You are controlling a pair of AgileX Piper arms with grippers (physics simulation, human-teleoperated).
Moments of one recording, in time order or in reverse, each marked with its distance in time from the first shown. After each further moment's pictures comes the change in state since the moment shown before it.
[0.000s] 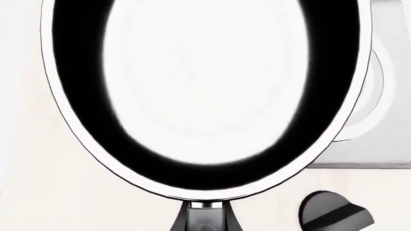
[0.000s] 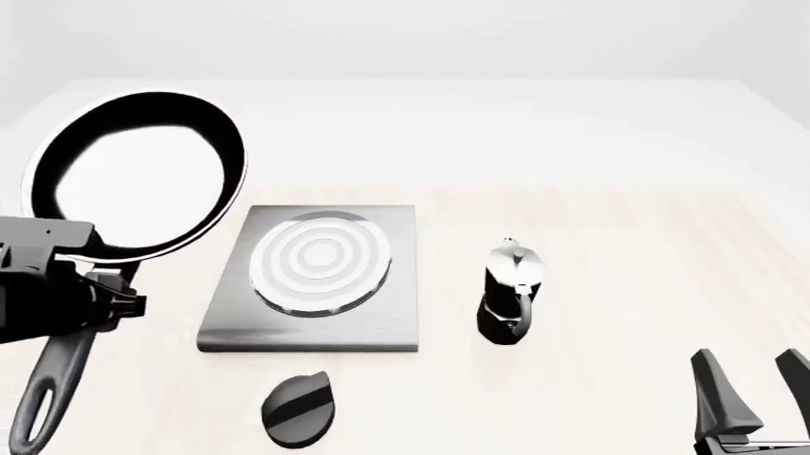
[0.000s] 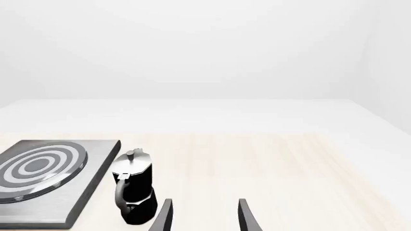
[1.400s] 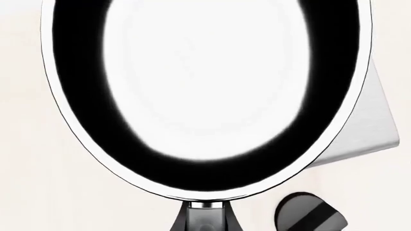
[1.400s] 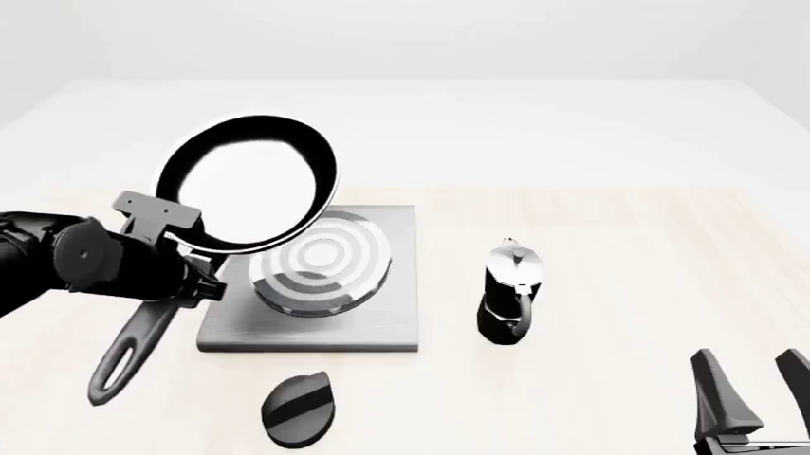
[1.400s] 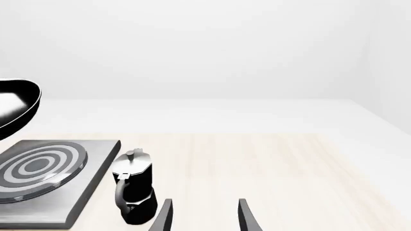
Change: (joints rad) left arm -0.216 0.295 -0.156 -0.013 0.039; right arm 0.000 0.000 0.000 0.000 0.000
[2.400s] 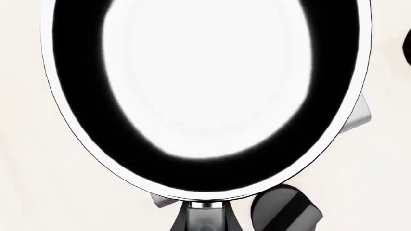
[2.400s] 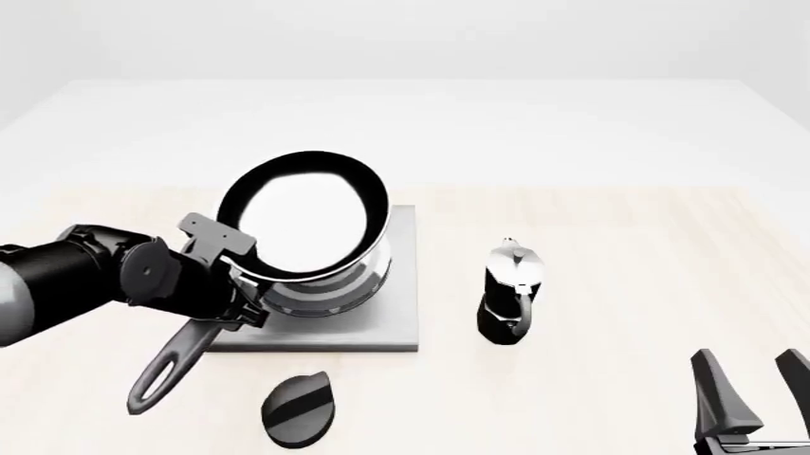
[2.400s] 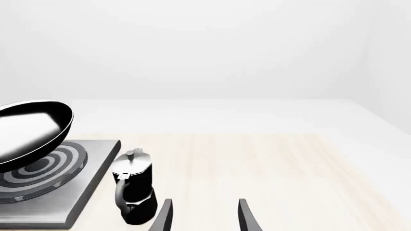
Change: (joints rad) left arm -0.147 0.096 0.019 -0.031 0.009; right arm 0.000 0.000 0.000 0.000 0.000
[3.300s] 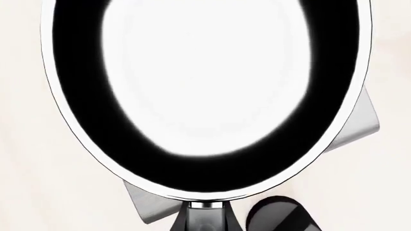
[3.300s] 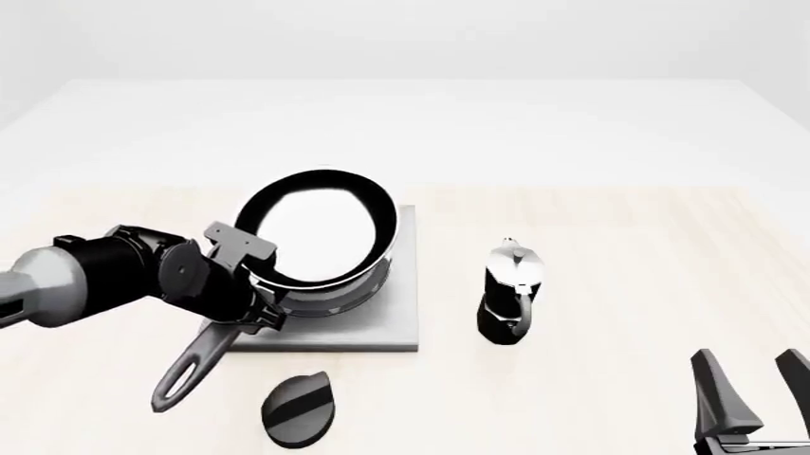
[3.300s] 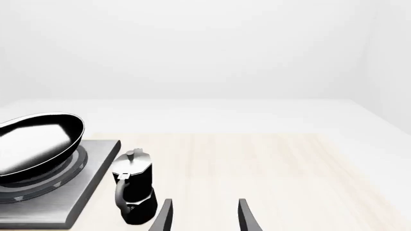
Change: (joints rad) left arm -0.025 0.121 -0.035 -0.023 -0.033; right arm 0.000 0.000 0.000 0.000 0.000
